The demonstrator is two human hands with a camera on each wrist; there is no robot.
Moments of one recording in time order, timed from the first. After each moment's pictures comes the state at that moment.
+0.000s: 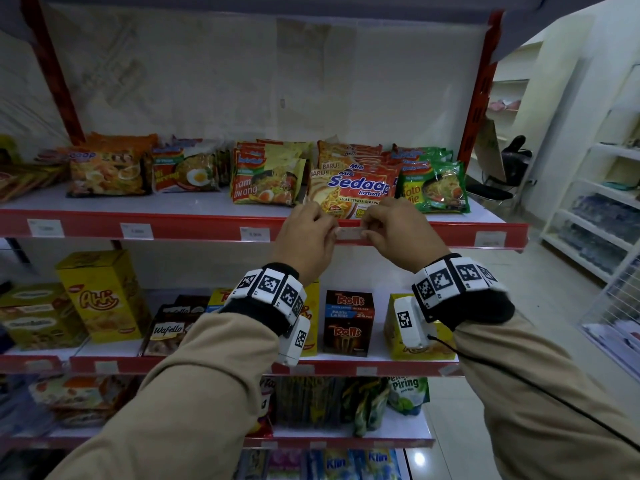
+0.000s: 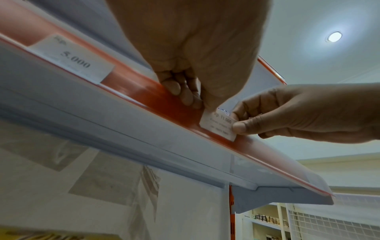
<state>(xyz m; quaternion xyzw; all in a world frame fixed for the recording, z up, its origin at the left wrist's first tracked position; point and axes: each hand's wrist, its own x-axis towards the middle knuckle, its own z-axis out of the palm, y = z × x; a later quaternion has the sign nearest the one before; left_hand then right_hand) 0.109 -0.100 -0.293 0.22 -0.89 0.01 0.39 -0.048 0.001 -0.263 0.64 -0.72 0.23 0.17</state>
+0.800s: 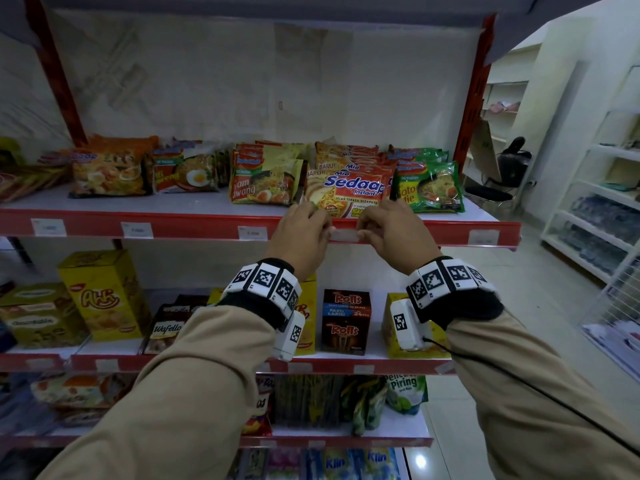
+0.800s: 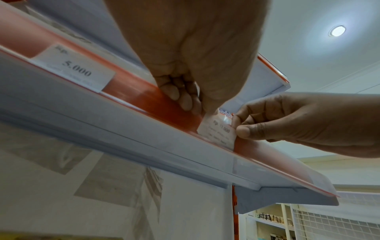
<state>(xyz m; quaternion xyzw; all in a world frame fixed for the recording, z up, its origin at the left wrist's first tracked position) 0.112 -0.096 -0.287 0.26 -0.90 -0.01 0.34 -0.046 0.008 -0.269 0.62 -0.73 0.23 0.16</state>
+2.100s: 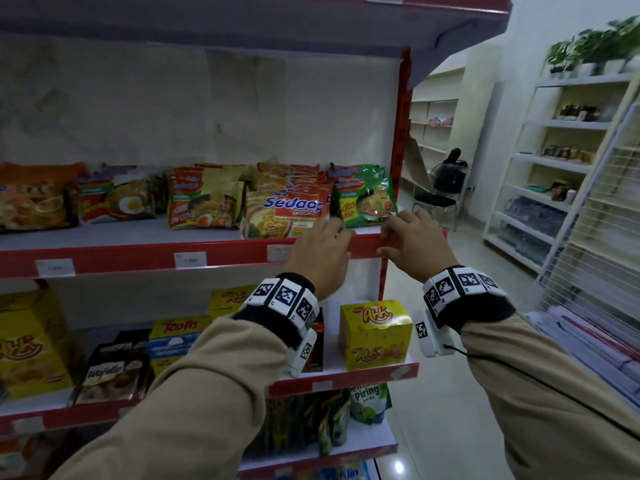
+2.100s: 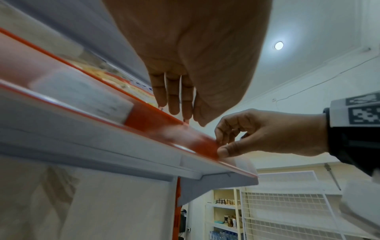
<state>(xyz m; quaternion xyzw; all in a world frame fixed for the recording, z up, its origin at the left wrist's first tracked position) 0.024 -0.035 -0.276 0.16 -0.94 0.10 0.29 -0.133 0.082 -0.264 0.51 -0.81 0.18 0.23</state>
